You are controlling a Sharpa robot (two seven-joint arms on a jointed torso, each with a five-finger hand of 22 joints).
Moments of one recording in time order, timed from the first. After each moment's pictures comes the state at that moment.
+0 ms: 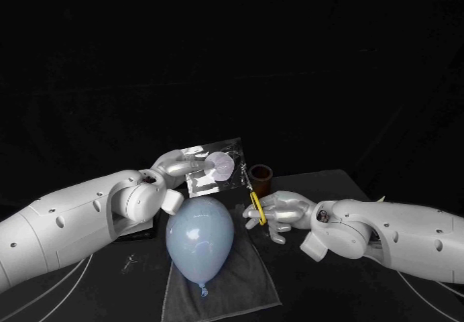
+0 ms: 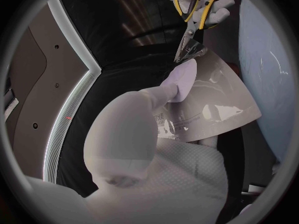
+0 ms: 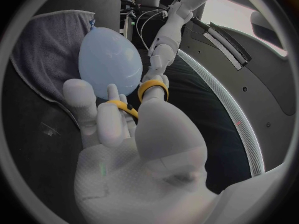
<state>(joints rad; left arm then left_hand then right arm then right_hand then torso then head) 1.28 -0.58 -0.03 1.24 -0.14 -0.12 0.12 1.36 -0.09 0.74 -0.05 0.05 0.92 0.17 0.52 0.15 1.24 0.11 0.07 0.06 1.22 0.06 0.16 0.30 0.17 1.25 0.14 0.11 0.07 1.18 -0.96 -0.14 1.60 -0.34 -0.03 0.12 1.39 0.10 -0.43 0.19 0.05 0.66 0.18 0.34 0.51 1.05 0.14 0.15 0.07 1.42 0.04 1.35 0.96 0.14 1.31 0.14 0.89 0.98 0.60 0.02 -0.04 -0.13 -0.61</state>
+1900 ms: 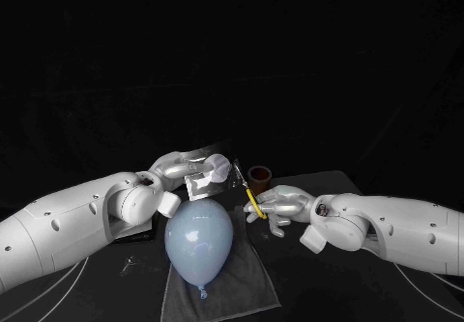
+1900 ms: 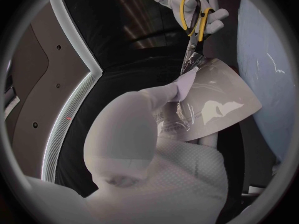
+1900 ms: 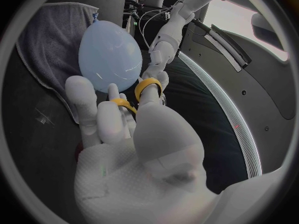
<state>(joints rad) 1.28 -0.59 -0.03 1.24 -0.15 -0.08 0.12 1.35 -0.09 0.74 -0.05 0.05 0.92 0.17 0.52 0.15 1.24 0.11 0.07 0.07 1.23 0.06 0.16 0.30 0.17 1.25 0.14 0.11 0.07 1.20 -0.94 -0.14 1.54 -0.35 -0.02 0.14 1.38 0.15 -0.43 0.11 0.05 0.72 0.19 0.24 0.51 1.06 0.14 0.07 0.12 1.39 0.05 1.31 0.92 0.14 1.28 0.13 0.84 0.93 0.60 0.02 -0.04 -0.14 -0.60</state>
